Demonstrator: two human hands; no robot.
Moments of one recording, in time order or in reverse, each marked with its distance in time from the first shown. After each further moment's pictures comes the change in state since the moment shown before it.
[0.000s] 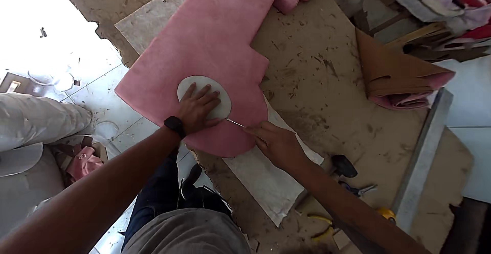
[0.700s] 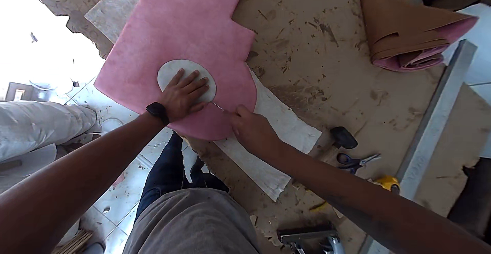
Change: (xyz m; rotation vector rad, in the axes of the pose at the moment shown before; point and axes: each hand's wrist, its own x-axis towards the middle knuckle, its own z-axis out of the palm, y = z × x) left_hand 0.008 0.003 -0.005 0.054 -0.110 0.161; right_hand 0.002 -0.031 0.013 0.022 -0.075 0.028
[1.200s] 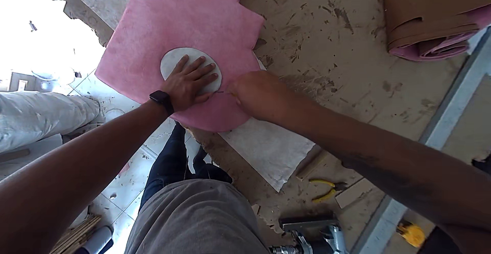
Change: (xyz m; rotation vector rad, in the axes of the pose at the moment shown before) left_hand 0.006 -0.002 -0.004 -0.036 -0.058 -0.014; right_hand 0.061 -0.011 -0.084 -0.191 -0.285 -0.123
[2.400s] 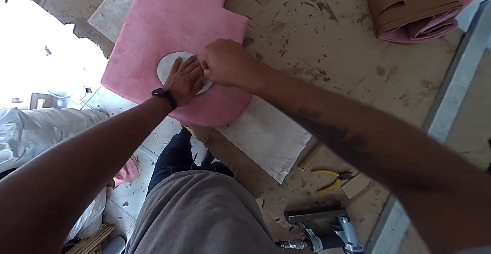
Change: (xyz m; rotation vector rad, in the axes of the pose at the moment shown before) left_hand 0.019 0.013 -0.009 -0.113 -0.076 -0.187; right_hand 0.042 -0.001 -0.030 0.172 0.253 0.051
